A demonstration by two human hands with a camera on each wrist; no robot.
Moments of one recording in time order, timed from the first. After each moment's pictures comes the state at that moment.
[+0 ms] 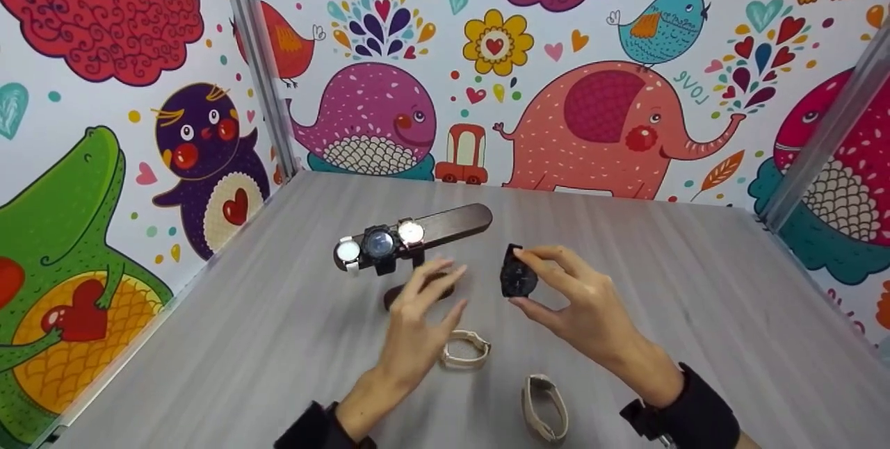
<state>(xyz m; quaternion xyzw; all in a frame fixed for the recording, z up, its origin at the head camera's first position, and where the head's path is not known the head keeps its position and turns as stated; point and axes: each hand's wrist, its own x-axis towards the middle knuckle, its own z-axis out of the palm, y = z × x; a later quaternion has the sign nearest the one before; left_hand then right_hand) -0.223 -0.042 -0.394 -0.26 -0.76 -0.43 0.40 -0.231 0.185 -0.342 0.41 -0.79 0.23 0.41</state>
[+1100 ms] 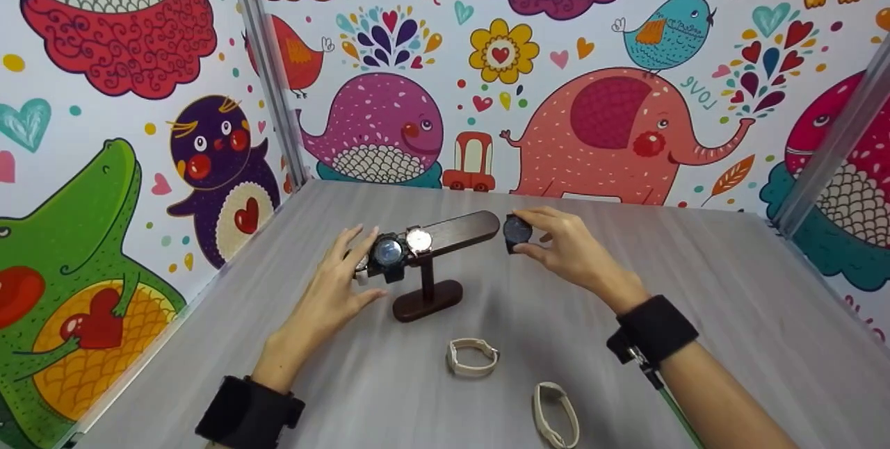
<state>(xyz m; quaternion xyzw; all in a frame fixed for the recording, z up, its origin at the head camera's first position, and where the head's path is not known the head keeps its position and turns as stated) -0.268 -0.168 -0.371 -0.22 -0.89 -0.28 0.27 -0.321 0.186 -0.328 0.34 -0.87 0.28 0.21</state>
